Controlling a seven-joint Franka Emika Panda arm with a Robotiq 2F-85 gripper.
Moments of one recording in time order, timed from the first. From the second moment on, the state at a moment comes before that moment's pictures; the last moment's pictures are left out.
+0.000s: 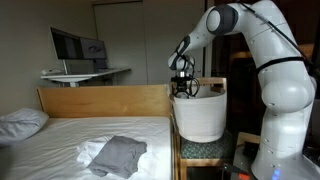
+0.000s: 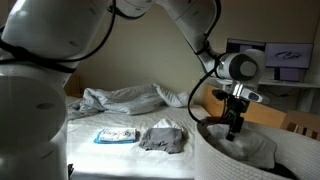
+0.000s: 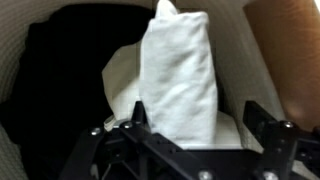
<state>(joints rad) -0.30 0.43 -0.31 -1.82 0.22 2.05 0.61</state>
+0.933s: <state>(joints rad) -0.29 0.43 -0.30 -1.82 0.22 1.99 0.46</state>
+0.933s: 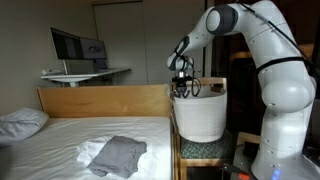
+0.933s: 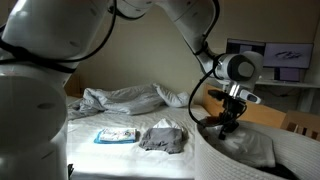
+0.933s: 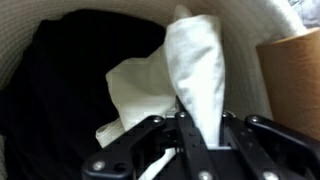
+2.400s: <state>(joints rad) -0.31 0.14 -0.32 -1.83 0.29 1.91 0.33</state>
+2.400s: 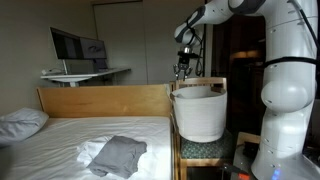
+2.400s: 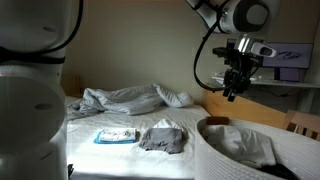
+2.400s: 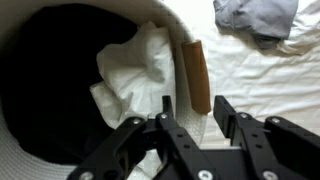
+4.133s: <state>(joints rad) -0.35 0.57 -0.34 -1.70 0.28 2.02 0.45</state>
